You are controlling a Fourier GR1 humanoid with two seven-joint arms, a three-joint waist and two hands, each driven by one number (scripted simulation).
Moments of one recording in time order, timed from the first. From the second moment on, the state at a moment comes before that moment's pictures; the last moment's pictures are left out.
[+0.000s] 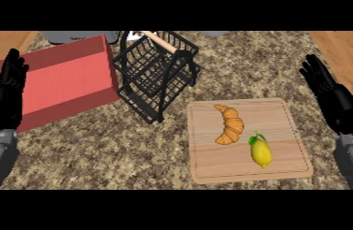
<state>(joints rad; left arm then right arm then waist) -0.26 0.57 -0.03 -1.31 0.24 0.33 -0.07 -0.25 -0.48 0.00 -1.34 -0.24 0.07 -0.11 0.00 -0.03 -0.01</state>
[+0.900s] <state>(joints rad) -0.11 0.46 -0.16 -1.46 0.36 0.16 0.09 0.07 -0.24 0.24 -1.69 0.37 -0.56 -0.04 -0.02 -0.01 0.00</state>
